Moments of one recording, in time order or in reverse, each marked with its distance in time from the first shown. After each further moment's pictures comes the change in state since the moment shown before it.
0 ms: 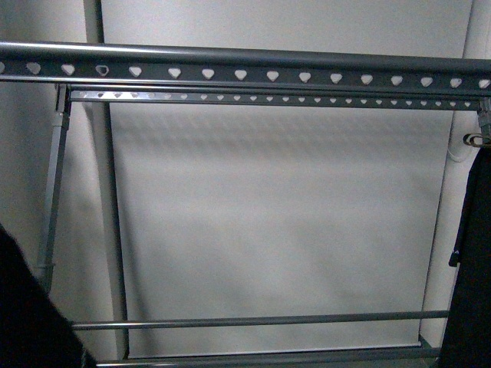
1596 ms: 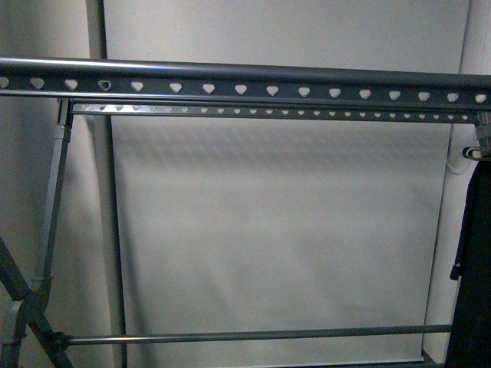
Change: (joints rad) left arm 0.262 1.530 0.932 0.035 -0.438 -0.707; right arm 0.000 0.000 0.000 0.000 0.000 0.000
